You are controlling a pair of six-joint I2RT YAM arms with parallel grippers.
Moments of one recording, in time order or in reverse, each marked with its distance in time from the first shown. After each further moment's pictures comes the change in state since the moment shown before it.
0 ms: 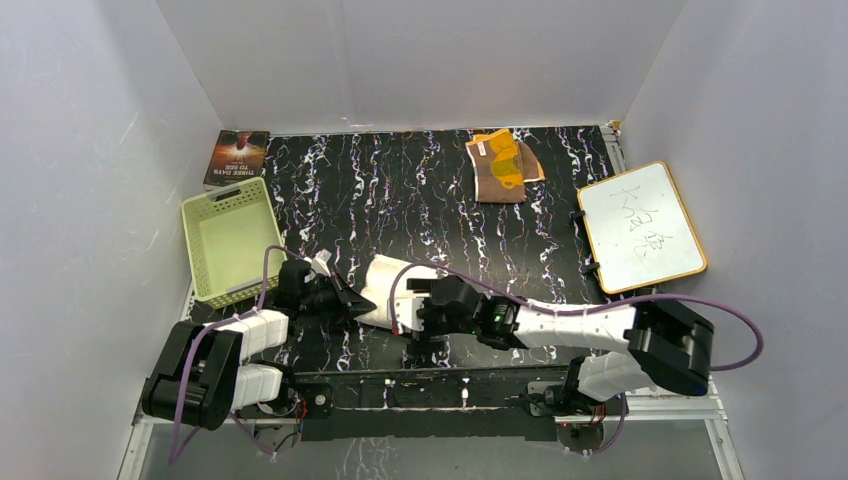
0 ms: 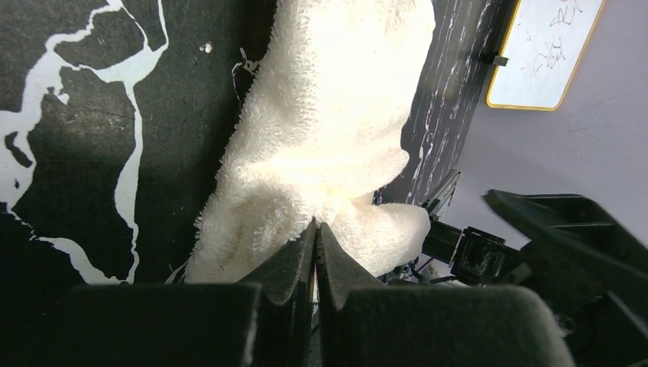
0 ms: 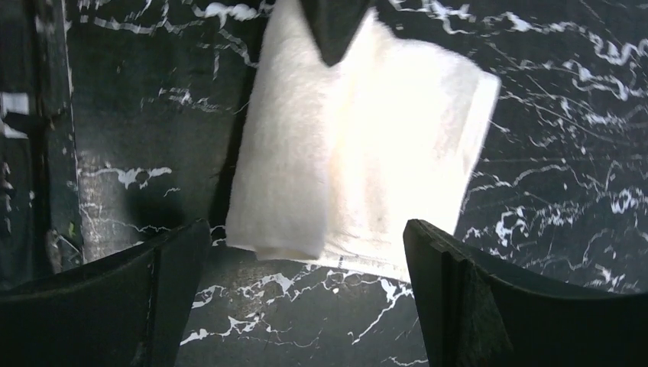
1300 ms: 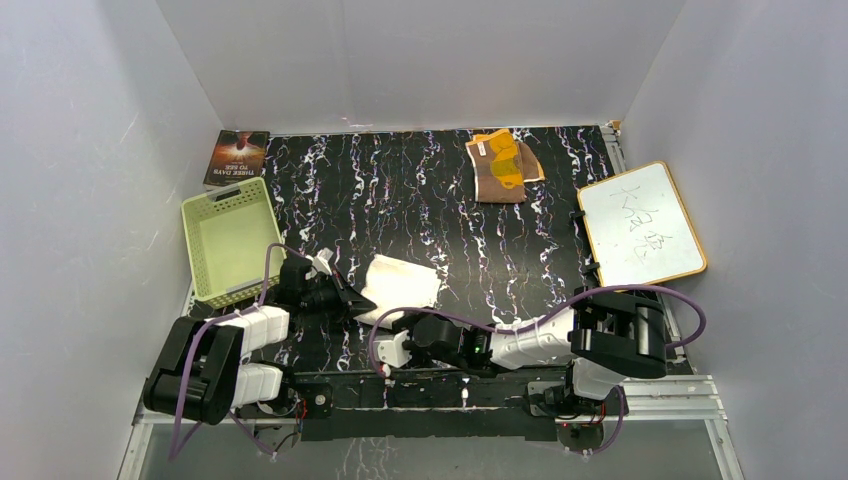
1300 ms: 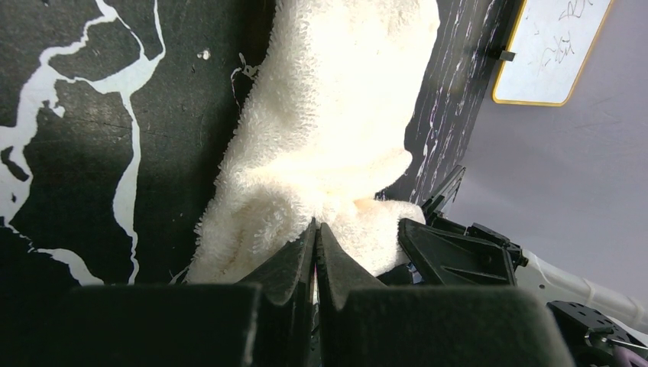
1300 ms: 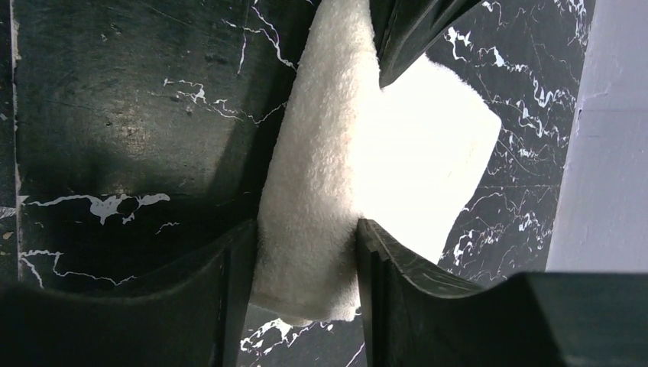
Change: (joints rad) left arm 0.000 0.024 0.026 -0.028 0.008 0.027; right arm 0.203 0.265 -0.066 0.305 0.310 -0.256
